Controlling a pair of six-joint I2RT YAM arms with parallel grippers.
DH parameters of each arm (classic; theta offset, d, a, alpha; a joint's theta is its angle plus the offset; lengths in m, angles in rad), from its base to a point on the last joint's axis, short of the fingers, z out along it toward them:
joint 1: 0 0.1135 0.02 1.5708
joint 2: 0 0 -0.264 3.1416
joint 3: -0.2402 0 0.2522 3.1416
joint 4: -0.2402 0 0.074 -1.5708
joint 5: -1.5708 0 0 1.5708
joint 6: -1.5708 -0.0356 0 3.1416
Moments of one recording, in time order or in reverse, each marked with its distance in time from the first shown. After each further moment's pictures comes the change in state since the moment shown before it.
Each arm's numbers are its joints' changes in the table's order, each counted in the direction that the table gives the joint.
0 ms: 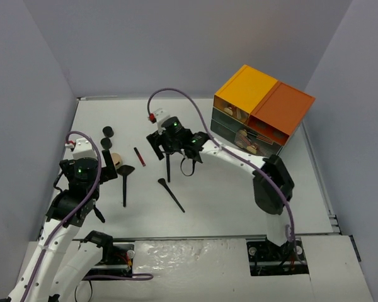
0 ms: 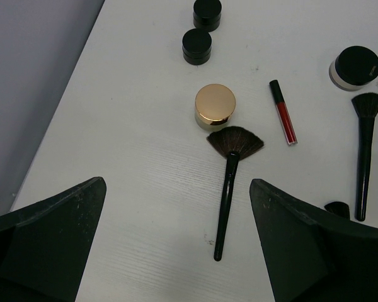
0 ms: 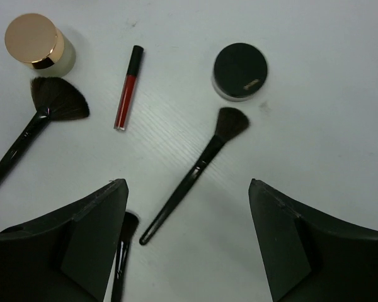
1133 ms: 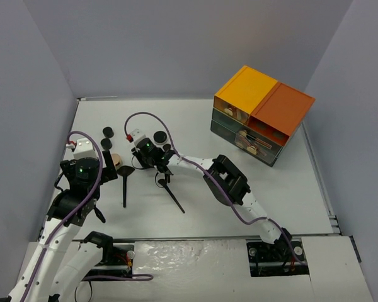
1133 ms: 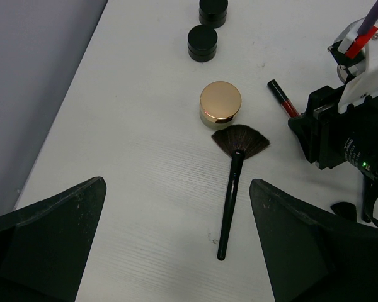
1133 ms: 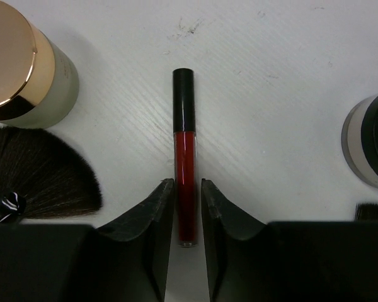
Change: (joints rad) left arm 0.002 -0.016 0.000 -0.008 0.016 0.002; right arm 0.106 -0.610 -0.323 0.264 -0.038 -0.036
